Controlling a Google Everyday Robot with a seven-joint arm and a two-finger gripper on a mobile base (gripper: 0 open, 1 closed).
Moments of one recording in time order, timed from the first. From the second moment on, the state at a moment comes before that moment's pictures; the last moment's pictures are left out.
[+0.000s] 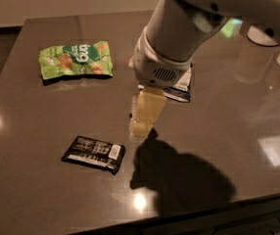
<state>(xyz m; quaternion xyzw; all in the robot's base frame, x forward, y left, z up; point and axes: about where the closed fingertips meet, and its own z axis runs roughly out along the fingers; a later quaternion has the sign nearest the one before) 0.447 0.003 0.927 -0.71 0.68 0.07 0.19</state>
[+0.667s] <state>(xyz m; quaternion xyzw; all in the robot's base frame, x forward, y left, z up) 0.422 0.042 0.885 -0.73 0.66 0.10 0.15</state>
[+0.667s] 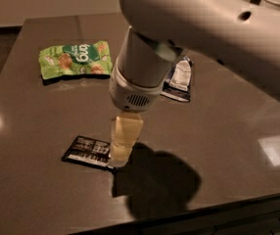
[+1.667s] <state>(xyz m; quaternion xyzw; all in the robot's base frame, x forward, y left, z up) 0.399 0.075 0.841 -0.73 0.65 0.11 0.16</state>
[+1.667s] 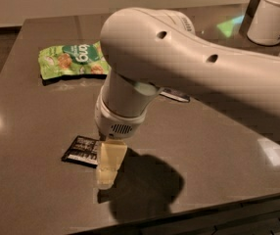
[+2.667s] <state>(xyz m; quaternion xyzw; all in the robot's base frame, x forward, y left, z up) 0.391 0.084 0.832 -0.74 0.64 0.11 0.15</state>
